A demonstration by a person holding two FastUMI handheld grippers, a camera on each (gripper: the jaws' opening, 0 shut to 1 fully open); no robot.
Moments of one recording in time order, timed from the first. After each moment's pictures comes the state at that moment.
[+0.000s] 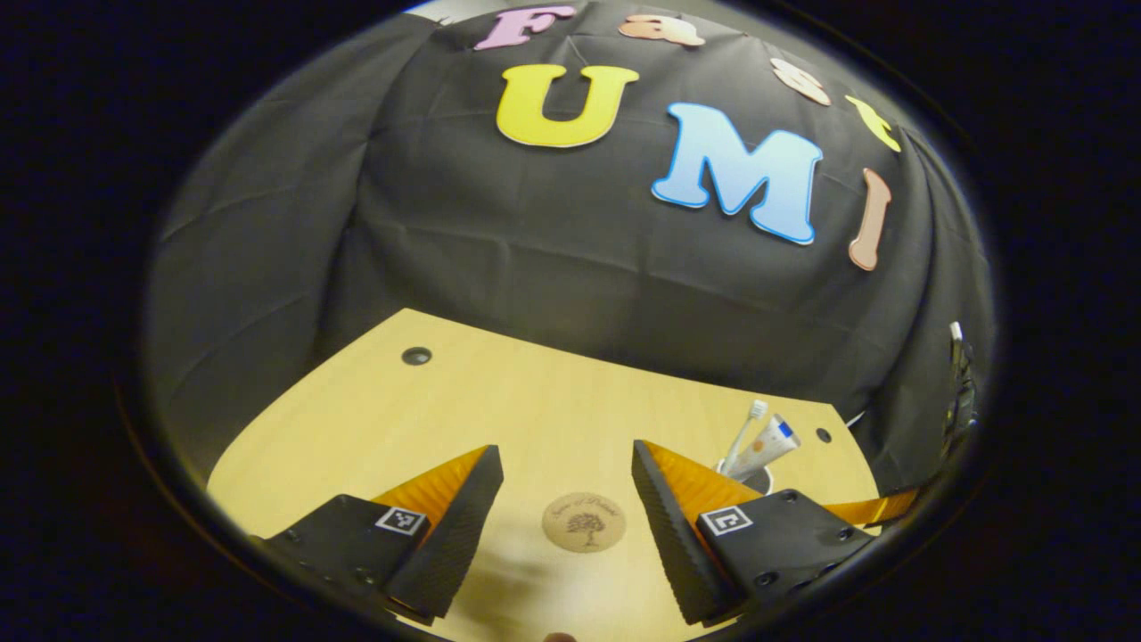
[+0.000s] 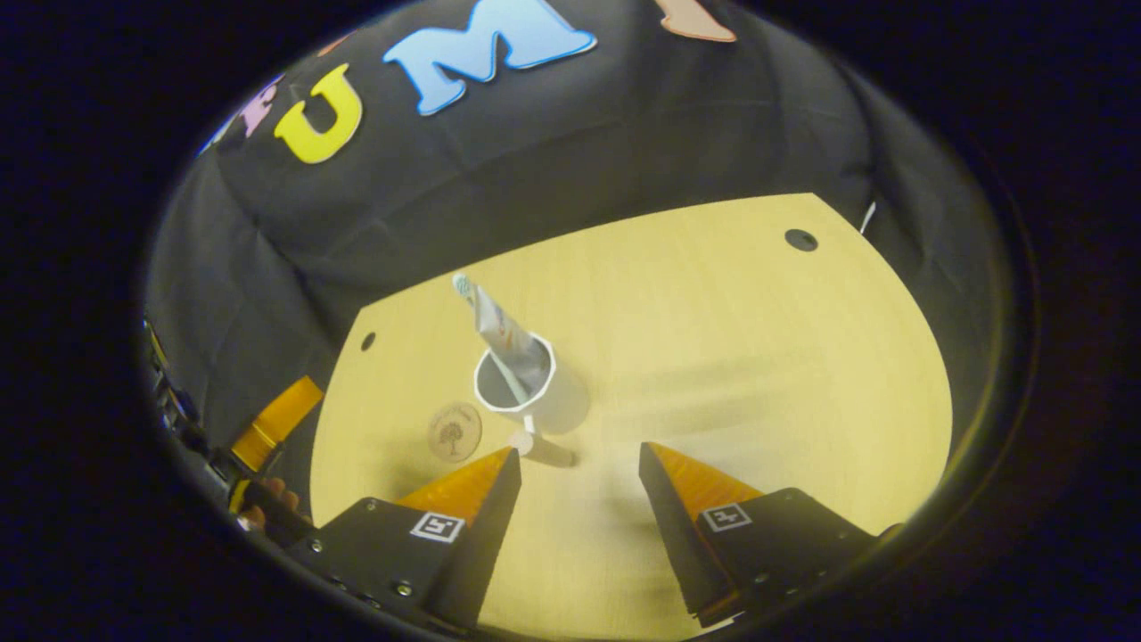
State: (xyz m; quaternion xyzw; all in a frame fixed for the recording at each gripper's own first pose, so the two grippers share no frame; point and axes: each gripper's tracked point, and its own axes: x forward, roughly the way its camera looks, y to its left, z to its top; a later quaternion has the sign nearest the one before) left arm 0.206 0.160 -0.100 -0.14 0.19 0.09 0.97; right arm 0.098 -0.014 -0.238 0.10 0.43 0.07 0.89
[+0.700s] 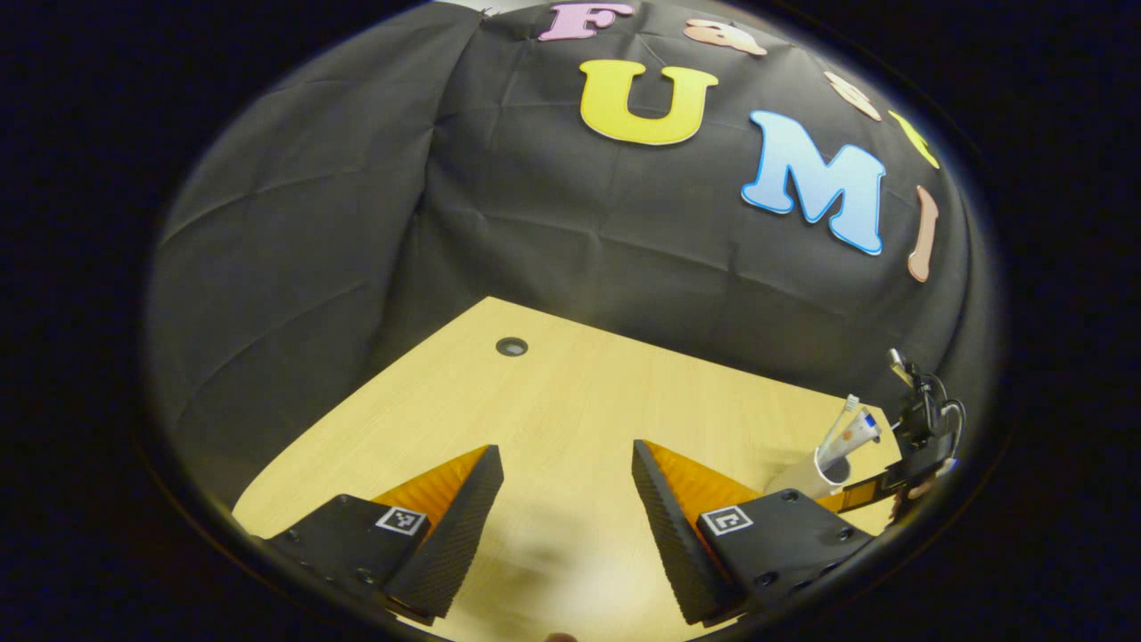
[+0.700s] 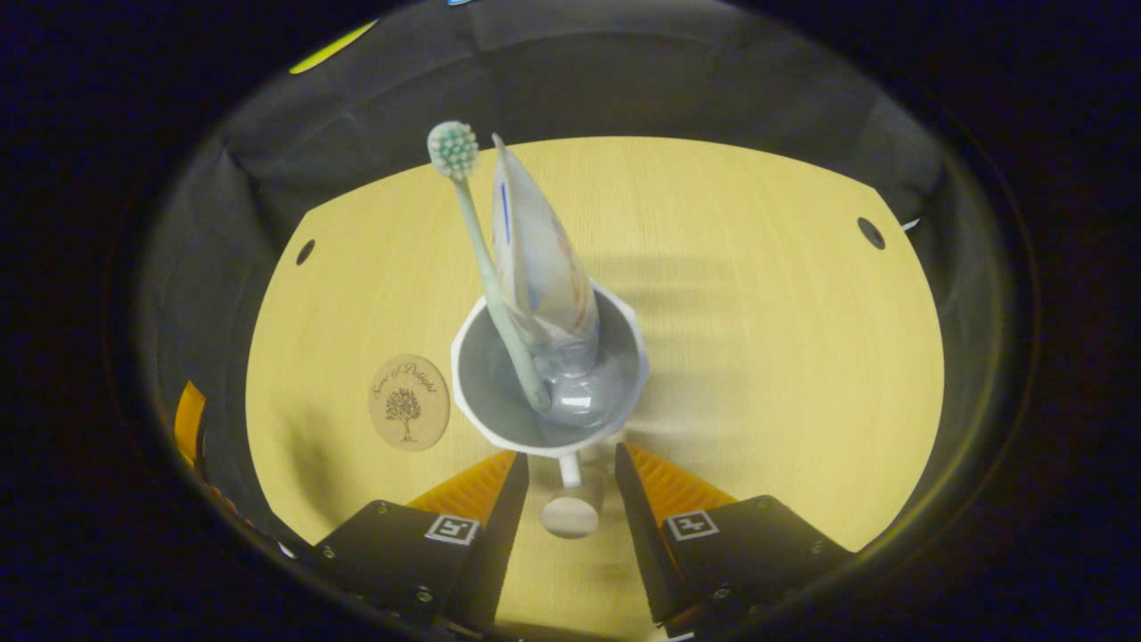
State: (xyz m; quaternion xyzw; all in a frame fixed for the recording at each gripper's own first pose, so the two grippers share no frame) left arm 0.174 0.272 -0.126 -0.14 0.21 0.15 0.96; right arm 0.138 0.026 -0.316 0.02 0.56 0.04 0.82
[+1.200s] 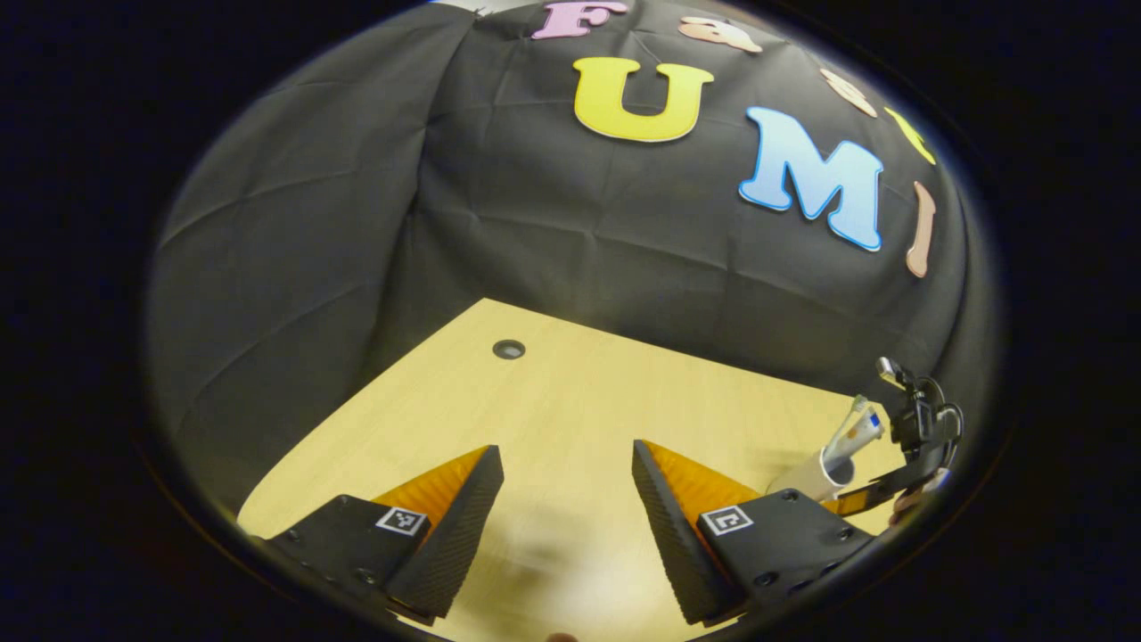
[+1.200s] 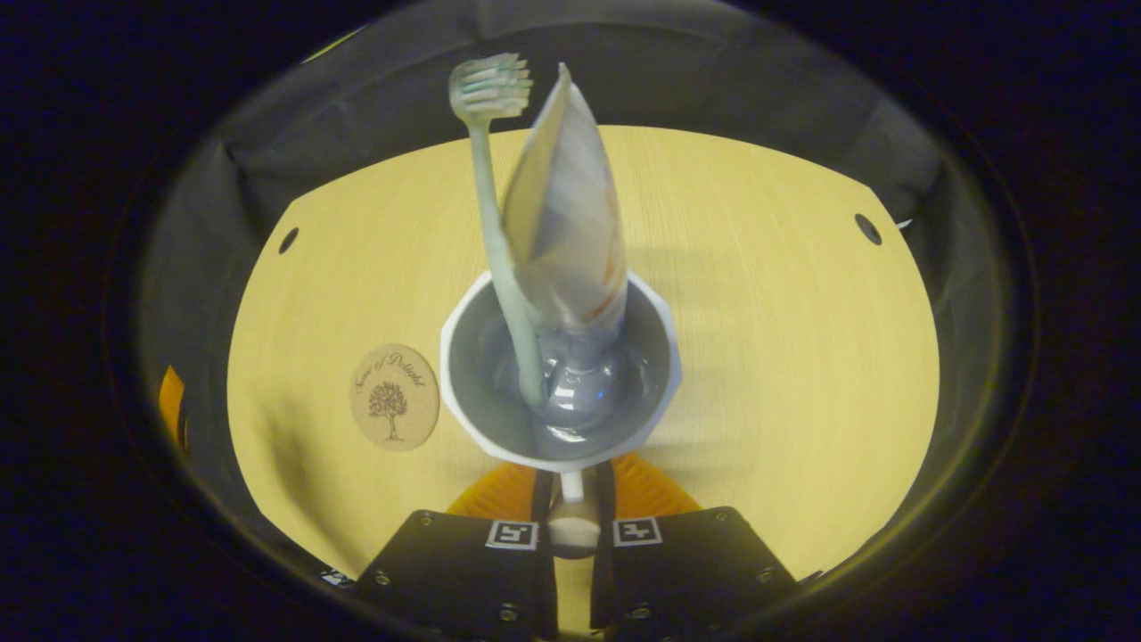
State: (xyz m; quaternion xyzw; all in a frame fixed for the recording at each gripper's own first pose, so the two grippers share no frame) left arm 0.184 0.273 -0.120 -0.14 0.21 0.14 0.96; right arm 0.136 0.032 -0.322 0.01 0.55 0.02 0.83
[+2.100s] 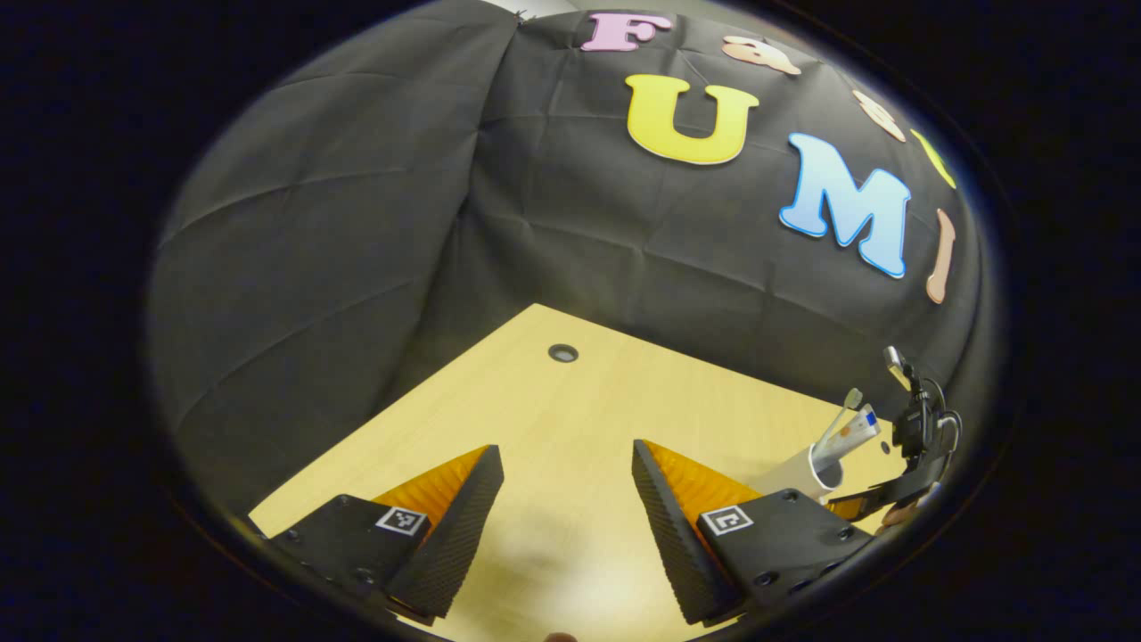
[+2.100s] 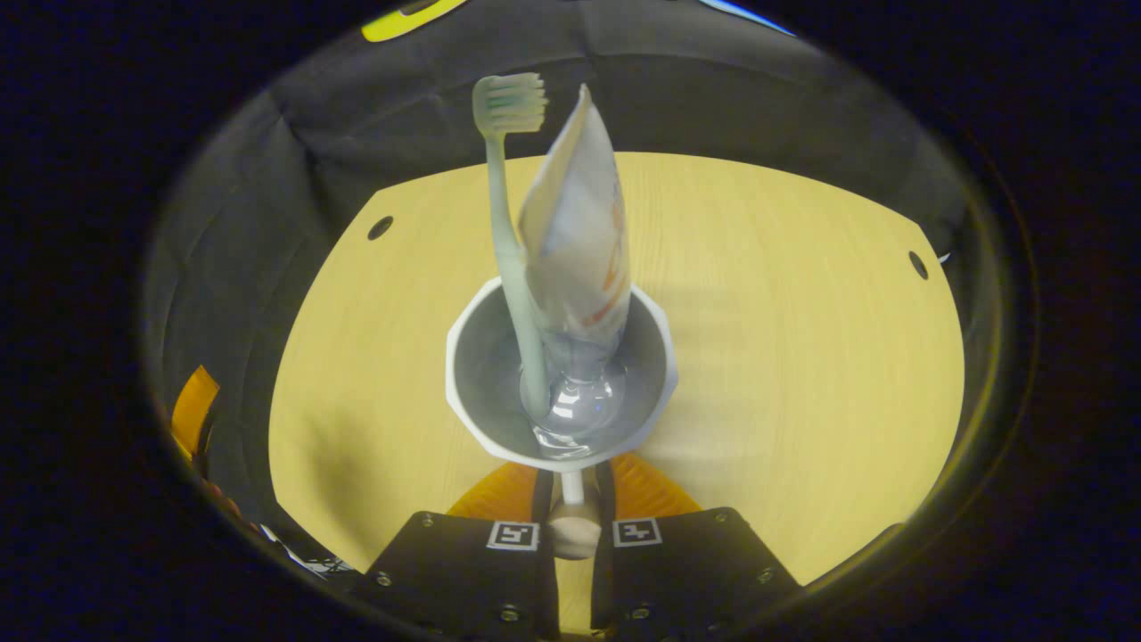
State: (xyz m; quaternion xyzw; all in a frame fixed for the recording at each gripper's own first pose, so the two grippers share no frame) left arm 0.115 0.335 -0.108 -0.16 0.19 0.20 0.95; right arm 0.118 0.137 -0.311 -0.01 0.52 0.11 0.85
